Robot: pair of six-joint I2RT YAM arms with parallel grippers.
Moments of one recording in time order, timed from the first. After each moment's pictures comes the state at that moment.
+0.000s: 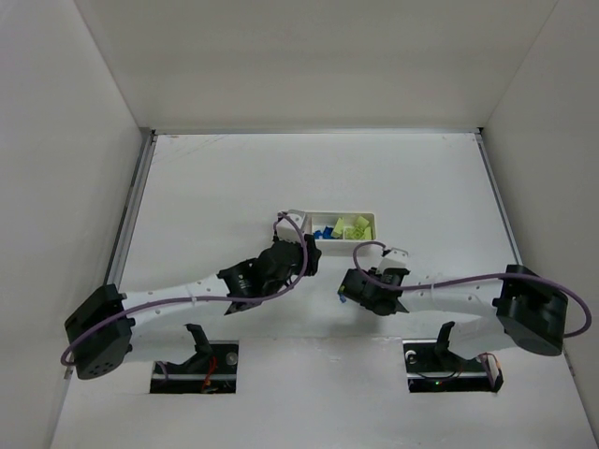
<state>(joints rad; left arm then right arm) -1.07 1.17 0.61 0.12 -0.46 -0.53 1.11 1.35 0.65 -0.76 0.59 1.42</state>
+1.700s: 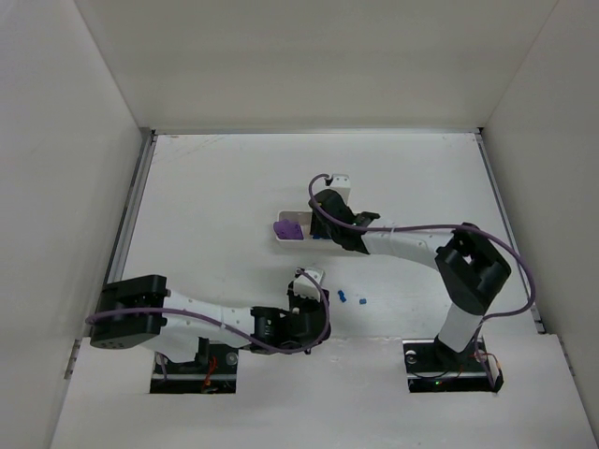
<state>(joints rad) -1.54 1.34 0.55 0.01 -0.85 -0.91 0.82 1.75 1.13 -0.14 0.45 0.66</state>
